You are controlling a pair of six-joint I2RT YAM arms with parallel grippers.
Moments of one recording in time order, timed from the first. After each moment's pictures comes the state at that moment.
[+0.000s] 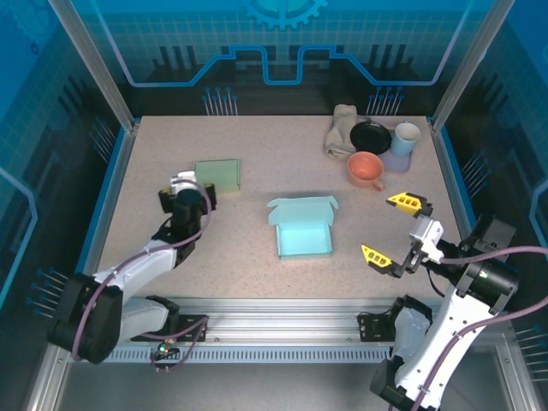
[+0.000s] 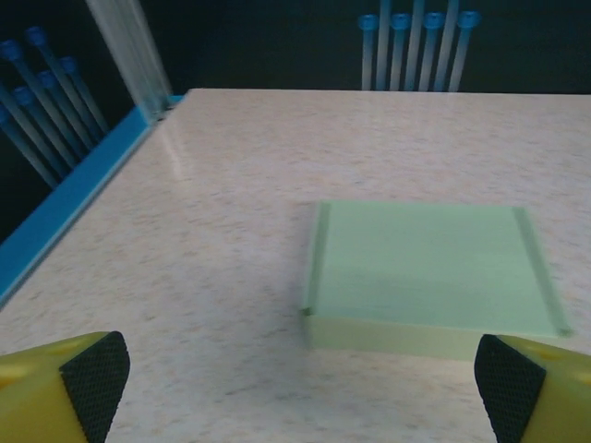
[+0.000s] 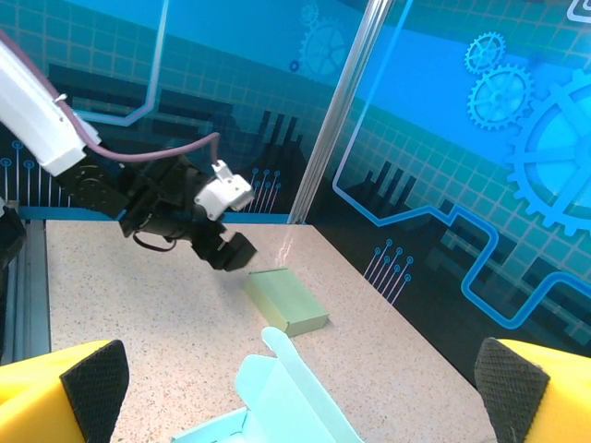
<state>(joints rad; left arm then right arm) -0.26 1.16 0.43 0.33 -0.56 -0.15 -0.61 0.70 1.29 -1.71 -1.56 -1.46</state>
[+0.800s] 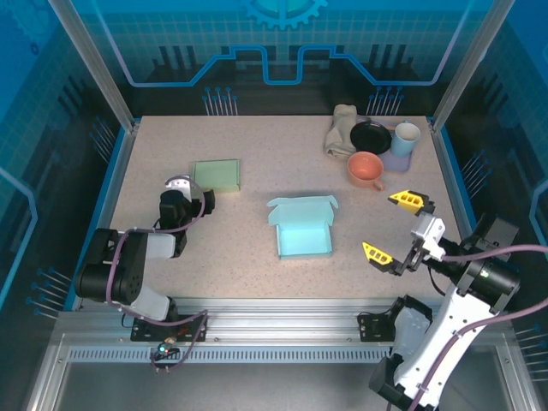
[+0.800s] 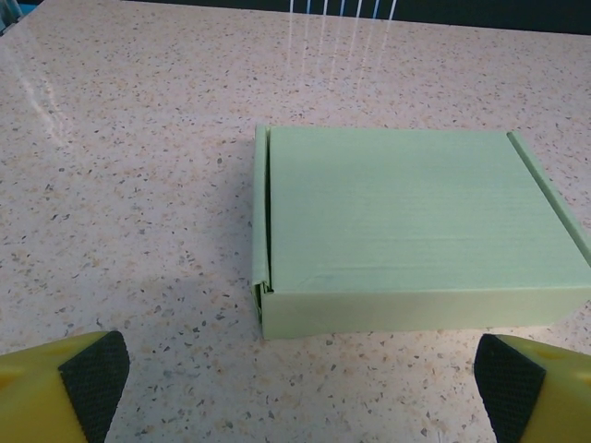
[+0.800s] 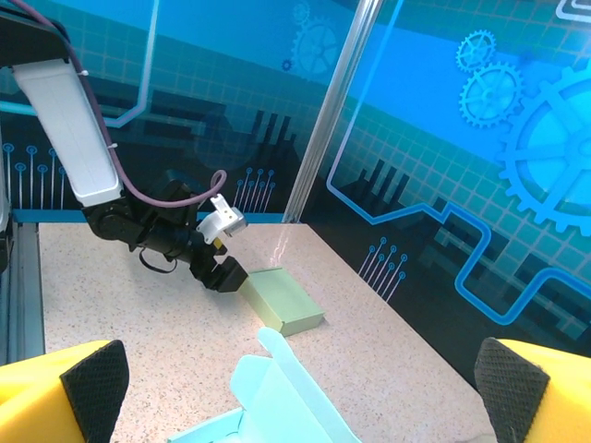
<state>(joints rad) -0.03 1.52 0.40 0.71 -0.08 -0.11 -0.63 0.72 1.31 -1.71 -1.56 -1.44</state>
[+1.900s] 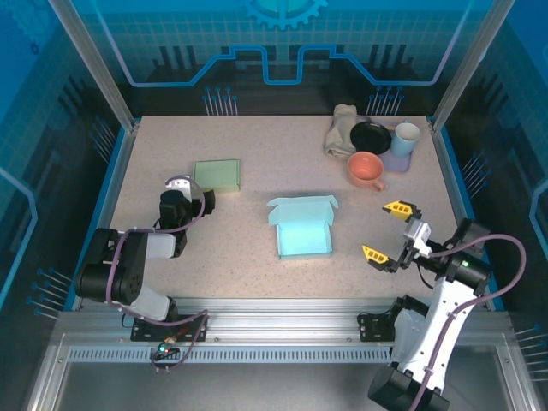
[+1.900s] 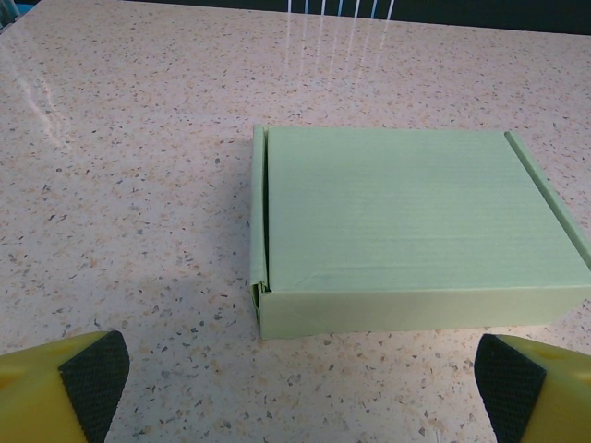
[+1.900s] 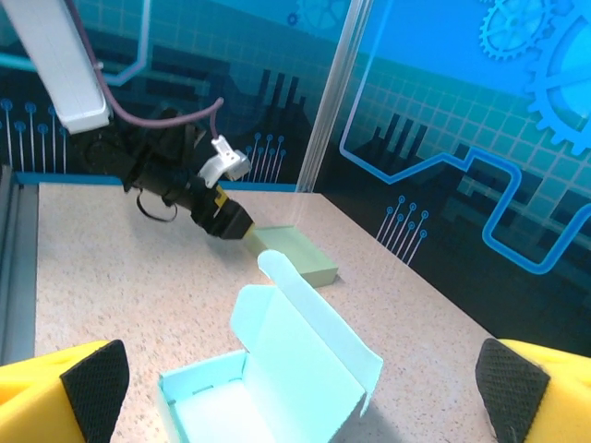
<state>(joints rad) -0.03 1.52 0.40 0.71 -0.07 -0.11 -0.59 0.64 0.79 -1.25 -1.56 -1.39</state>
